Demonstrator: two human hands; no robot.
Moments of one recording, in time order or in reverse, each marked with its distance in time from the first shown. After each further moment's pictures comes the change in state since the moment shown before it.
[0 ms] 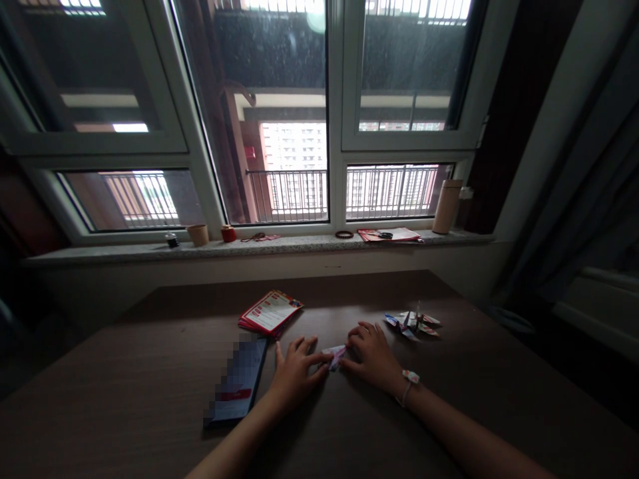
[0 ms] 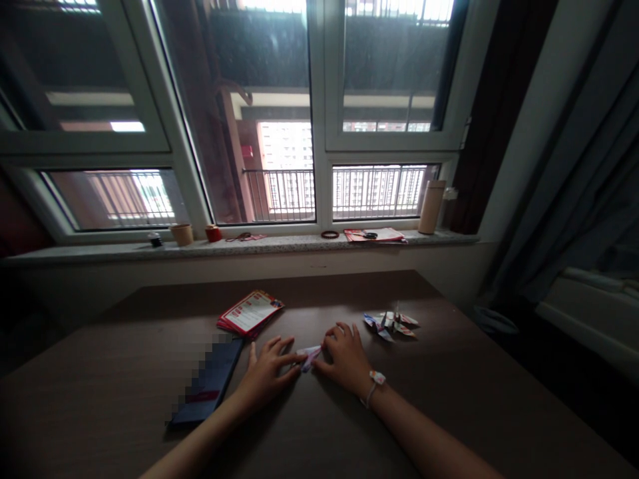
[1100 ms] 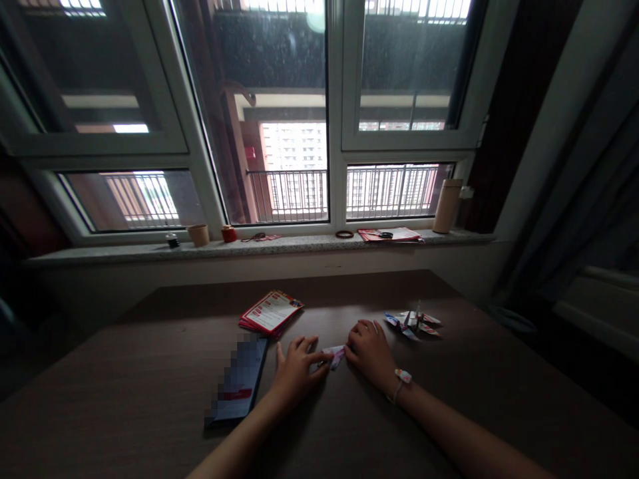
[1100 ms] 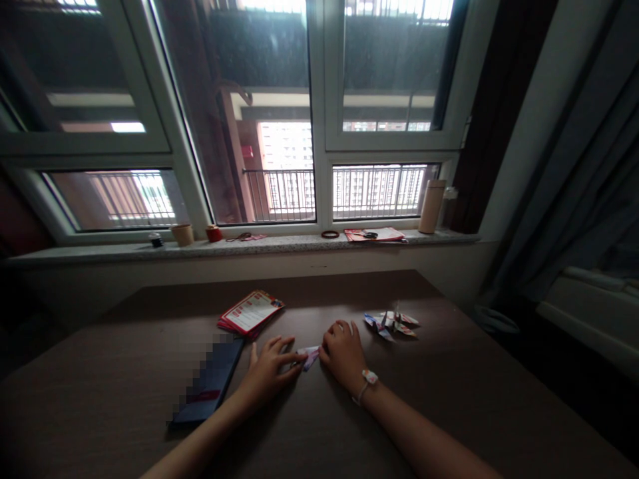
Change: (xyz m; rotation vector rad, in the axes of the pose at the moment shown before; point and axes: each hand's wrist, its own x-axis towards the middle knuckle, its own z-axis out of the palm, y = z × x) left_hand 0.004 -0.003 0.005 -0.025 0.044 -0.012; right_hand 0.011 -0.003 0.013 -0.122 0.110 0.045
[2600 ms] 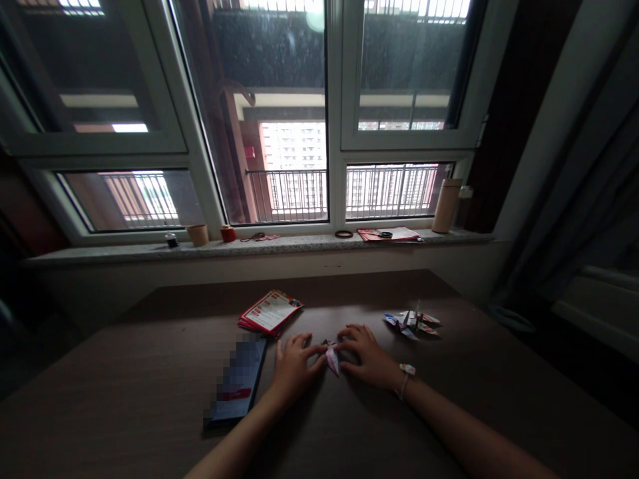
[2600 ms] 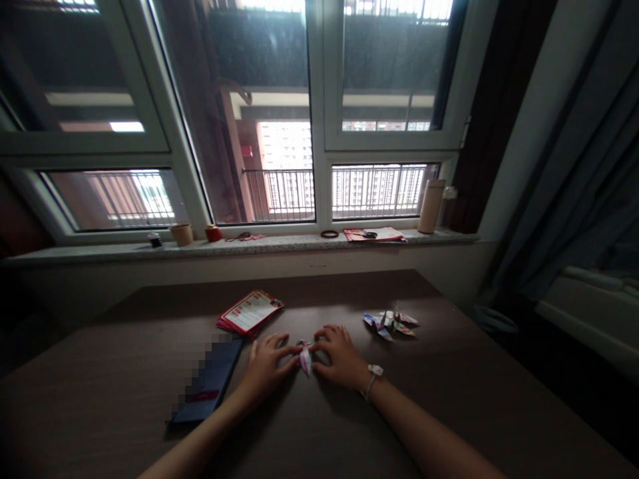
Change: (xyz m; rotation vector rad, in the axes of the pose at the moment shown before) left_hand 0.003 0.004 -0.002 -0.015 0.100 -0.057; right_hand -0.005 0.011 -0.008 0.386 -0.264 -0.153
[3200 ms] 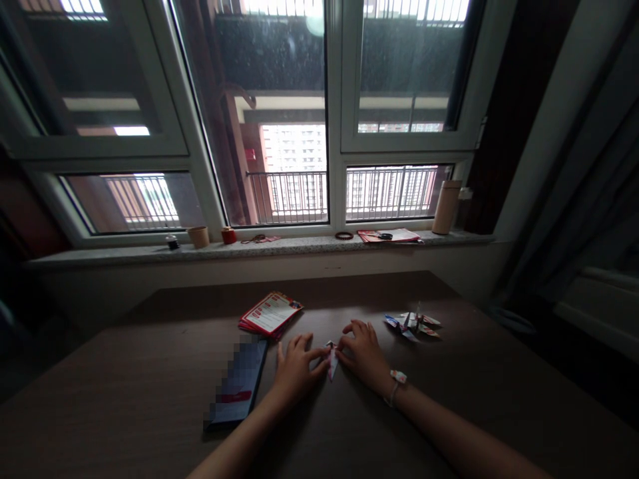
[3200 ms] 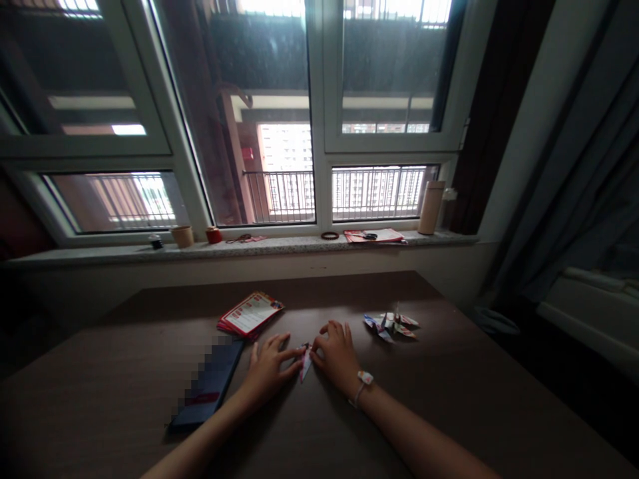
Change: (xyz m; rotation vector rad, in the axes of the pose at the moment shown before) left_hand 0.002 0.000 0.002 0.051 -0.065 -0.007; right_hand 0.011 -0.015 0.012 -0.217 0.198 0.151
